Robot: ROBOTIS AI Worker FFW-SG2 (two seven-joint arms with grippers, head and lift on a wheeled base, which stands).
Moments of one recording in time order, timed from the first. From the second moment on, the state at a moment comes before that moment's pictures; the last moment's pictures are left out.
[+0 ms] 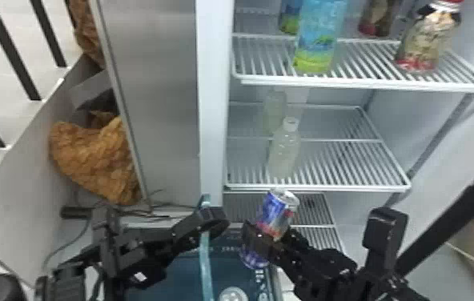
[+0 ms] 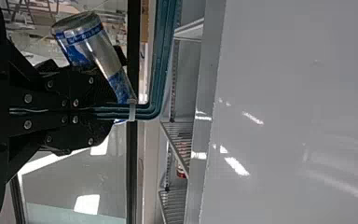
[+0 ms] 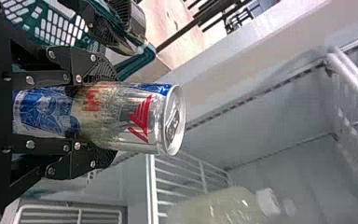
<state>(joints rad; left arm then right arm) 0.02 0.10 0.19 -1.46 1.50 1.41 -0.44 0.54 -0.21 0.08 -2.37 -0.54 0.66 0.18</state>
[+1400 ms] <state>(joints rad) 0.05 0.10 0.19 -1.47 1.52 1.41 -0.44 0.66 -0.11 -0.15 -2.26 -0.52 0.33 0.38</state>
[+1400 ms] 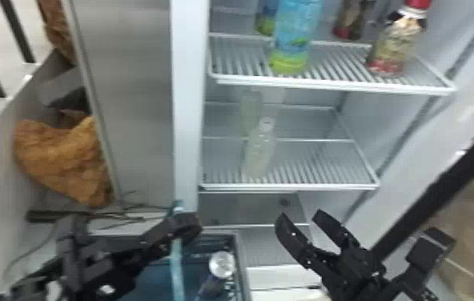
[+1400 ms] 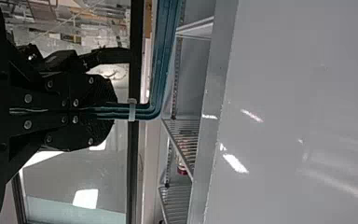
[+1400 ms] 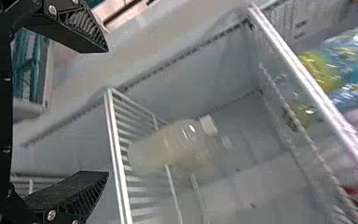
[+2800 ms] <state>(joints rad) 0.11 0.10 0.26 -1.56 1.54 1.41 -0.44 1.02 0.00 -0.51 -2.54 -0.44 0.15 0.51</state>
